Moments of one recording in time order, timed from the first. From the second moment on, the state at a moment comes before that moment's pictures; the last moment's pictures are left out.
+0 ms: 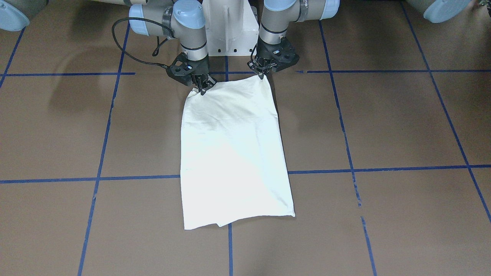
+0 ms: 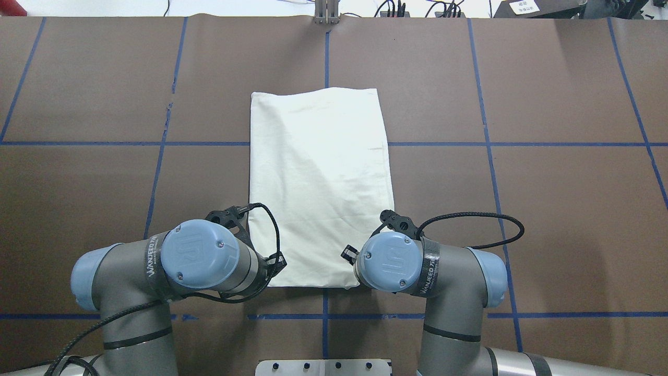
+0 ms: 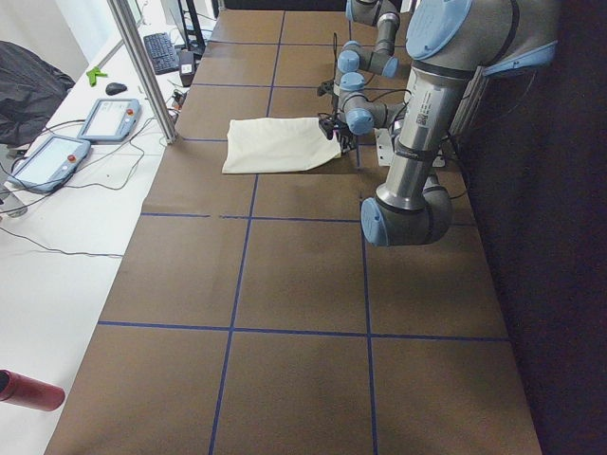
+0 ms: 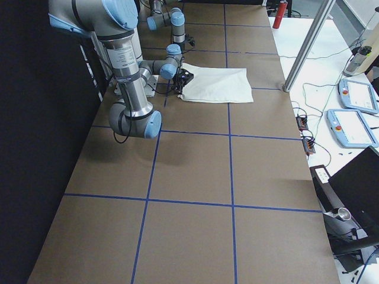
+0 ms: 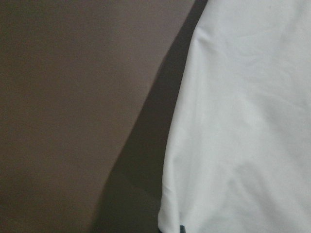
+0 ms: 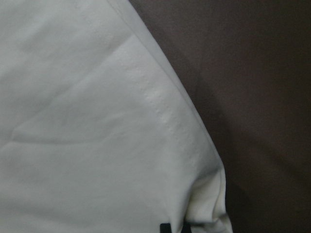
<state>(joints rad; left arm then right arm) -0.30 -2.04 -1.95 -1.58 -1.76 -1.85 0.26 -1.05 1.78 -1.53 1.66 2.01</state>
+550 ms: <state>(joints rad) -0.29 -2.03 -2.00 -1.57 -1.76 -1.85 0.28 -1.07 1.86 -1.52 1.70 2.00</state>
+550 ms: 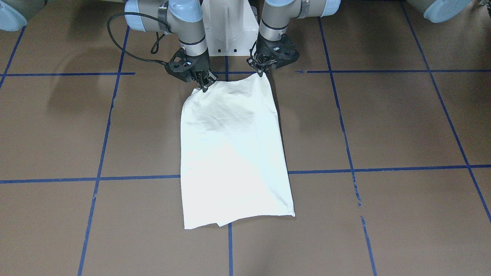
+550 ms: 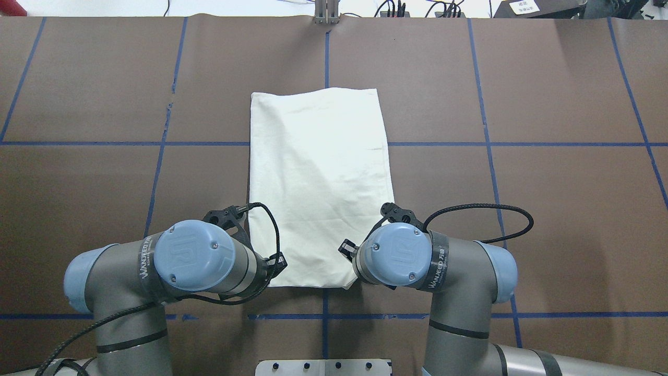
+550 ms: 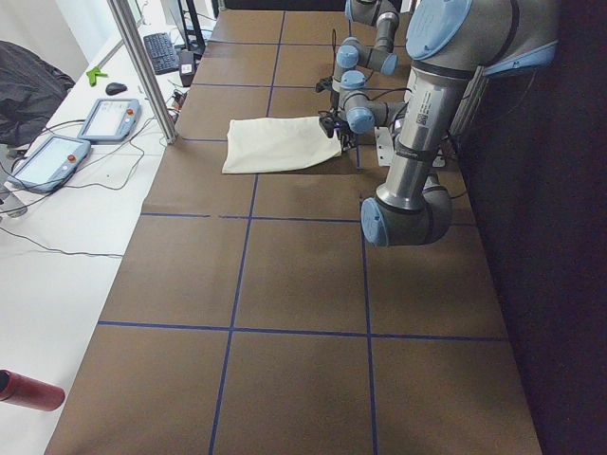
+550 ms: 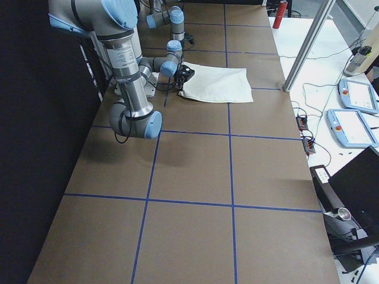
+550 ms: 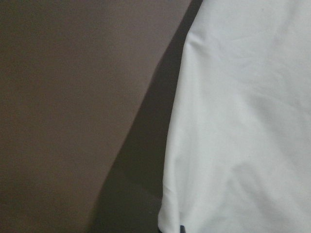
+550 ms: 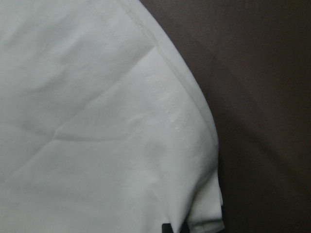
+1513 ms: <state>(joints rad) -0.20 -2.01 -2.17 -1.50 -1.76 -1.85 0.23 -1.21 2.11 -1.53 1.77 1.96</state>
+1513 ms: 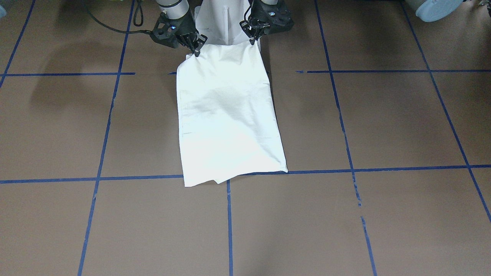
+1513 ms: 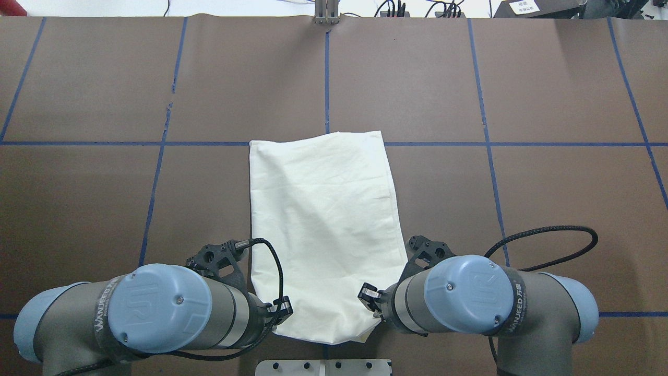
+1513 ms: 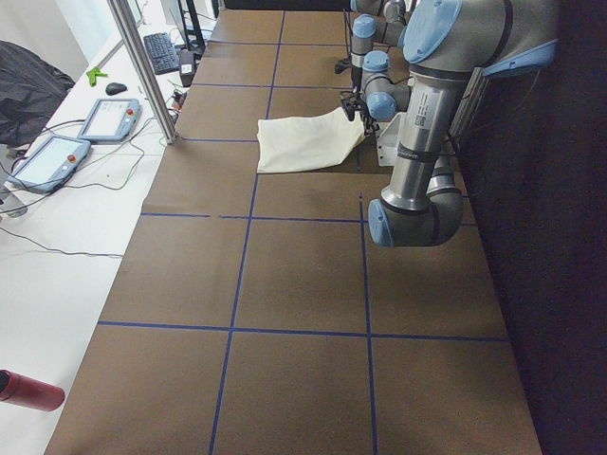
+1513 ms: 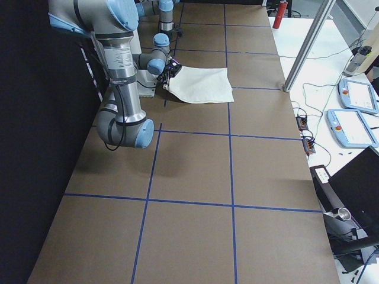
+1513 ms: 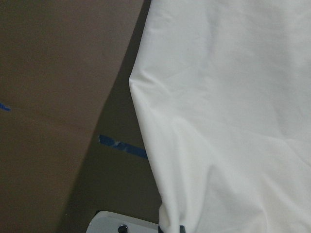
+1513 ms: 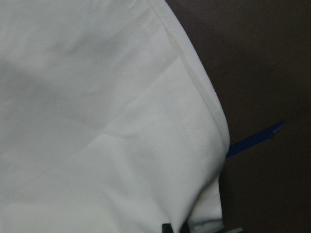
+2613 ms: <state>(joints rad) -0.59 -2.12 -1.75 -1.86 -1.78 -1.66 0.61 -0.85 1.51 -1.42 1.89 1.71</state>
